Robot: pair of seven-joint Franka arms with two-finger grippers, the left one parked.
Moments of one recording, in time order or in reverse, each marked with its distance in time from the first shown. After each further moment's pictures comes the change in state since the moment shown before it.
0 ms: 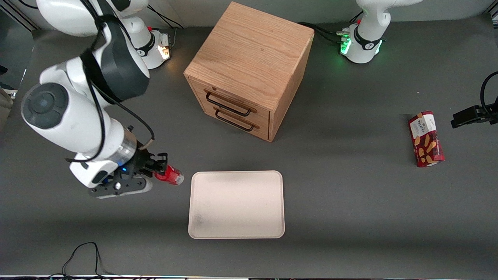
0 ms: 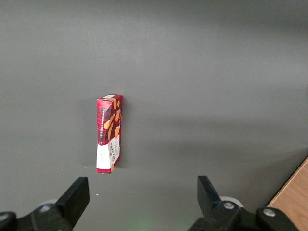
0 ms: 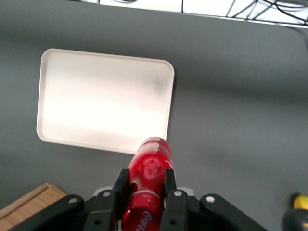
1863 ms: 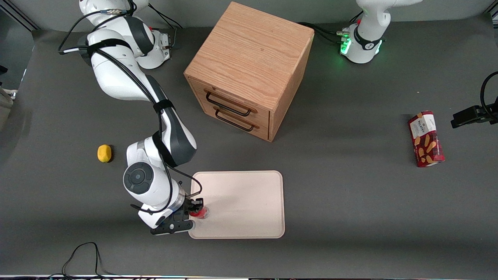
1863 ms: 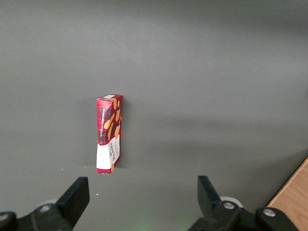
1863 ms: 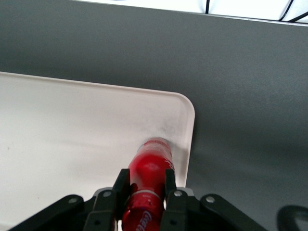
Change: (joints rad) arm 0.011 0.349 -0.008 0.039 -0.012 0.366 0.000
